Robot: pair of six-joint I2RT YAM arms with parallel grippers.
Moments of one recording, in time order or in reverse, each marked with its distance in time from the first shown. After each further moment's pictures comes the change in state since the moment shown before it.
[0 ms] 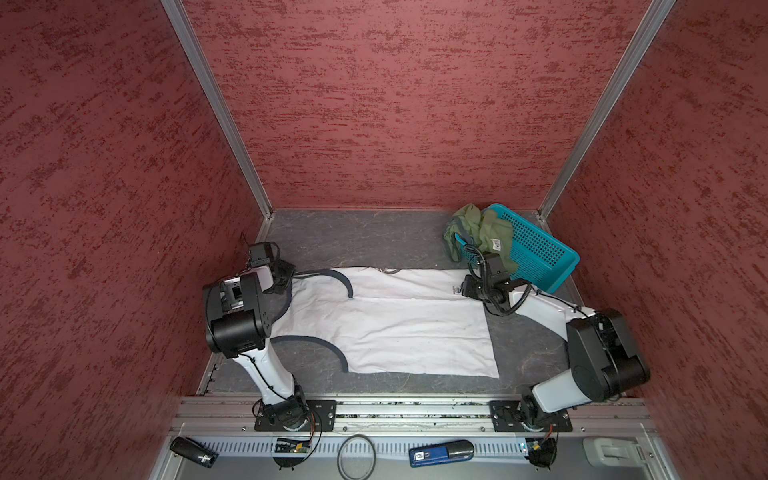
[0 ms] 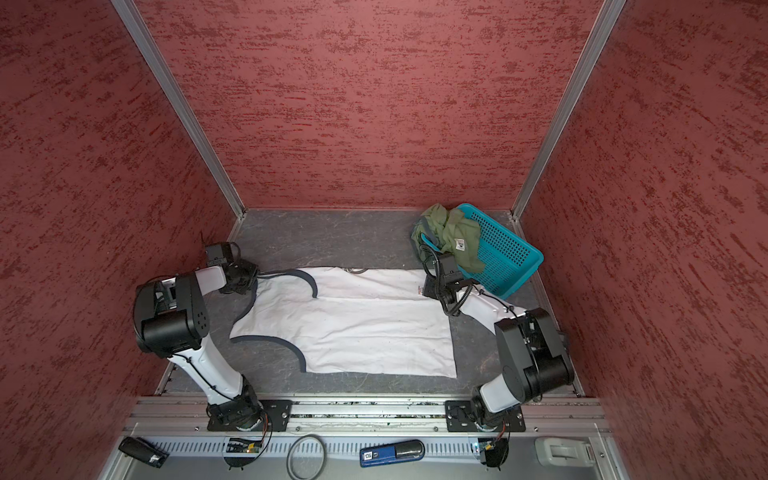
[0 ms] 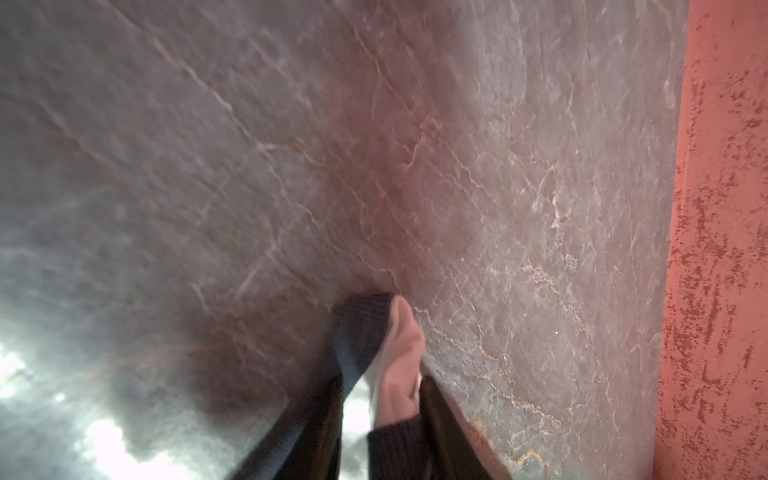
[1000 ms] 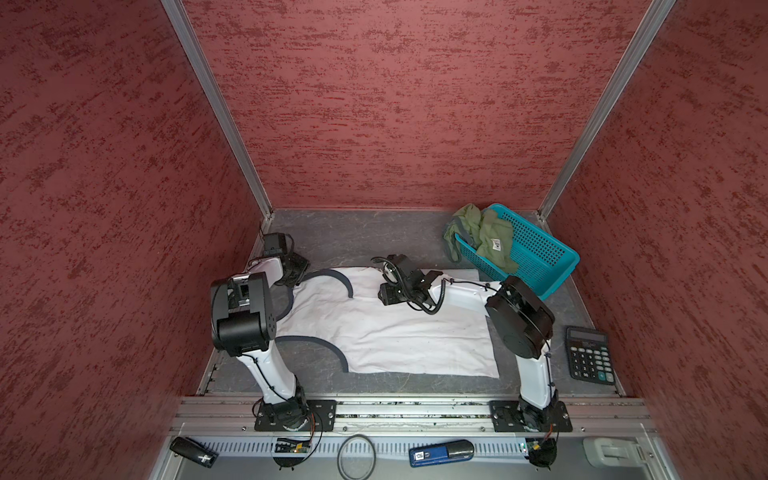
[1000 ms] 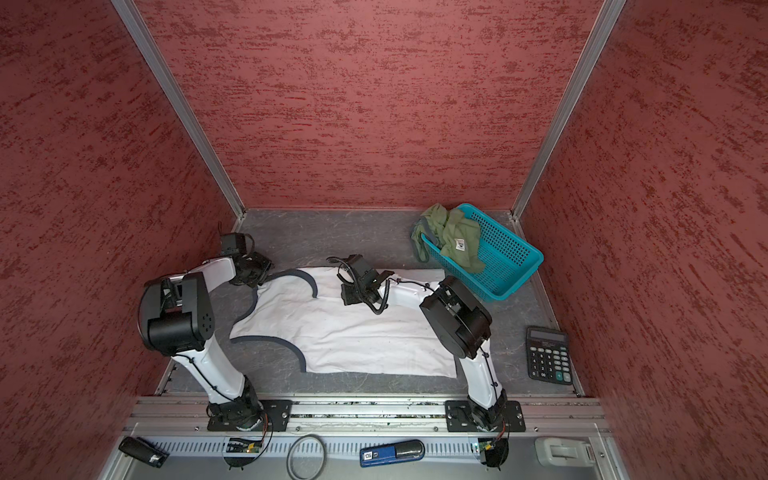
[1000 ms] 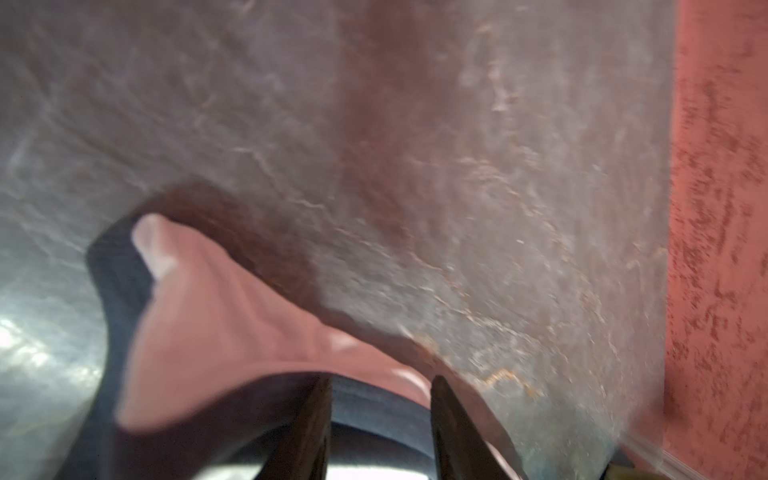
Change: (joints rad) left arm -0.100 0.016 0.101 -0.154 0.039 0.043; right arm 0.478 0.512 0.526 0.018 -0.109 0.008
